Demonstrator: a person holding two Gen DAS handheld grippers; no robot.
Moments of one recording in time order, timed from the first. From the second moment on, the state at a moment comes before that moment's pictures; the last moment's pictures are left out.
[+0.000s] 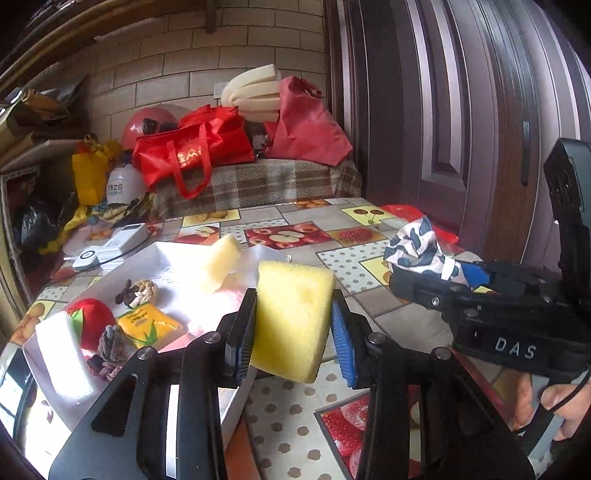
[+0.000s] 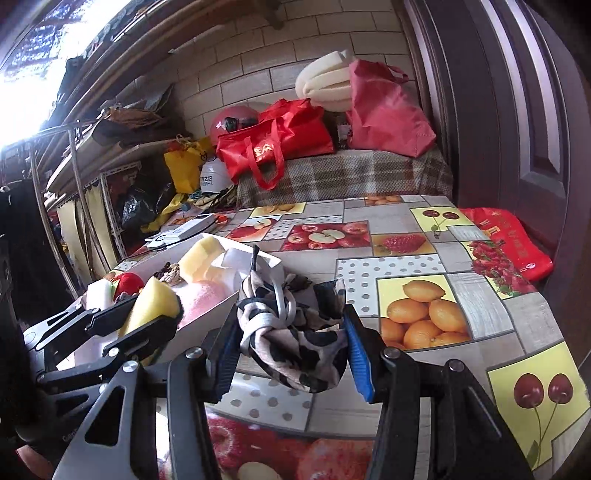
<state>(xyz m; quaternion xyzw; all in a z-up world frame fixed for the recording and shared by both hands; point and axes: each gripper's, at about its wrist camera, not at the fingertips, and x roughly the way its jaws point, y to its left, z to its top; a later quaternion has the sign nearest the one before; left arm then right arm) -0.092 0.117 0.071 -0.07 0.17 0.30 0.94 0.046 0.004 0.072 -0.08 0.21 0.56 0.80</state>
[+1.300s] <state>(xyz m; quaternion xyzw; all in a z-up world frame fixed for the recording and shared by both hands) -0.100 0.089 0.106 -0.02 0.19 0.28 0.94 -0.004 -0.064 0.125 0.07 0.14 0.52 0.84</state>
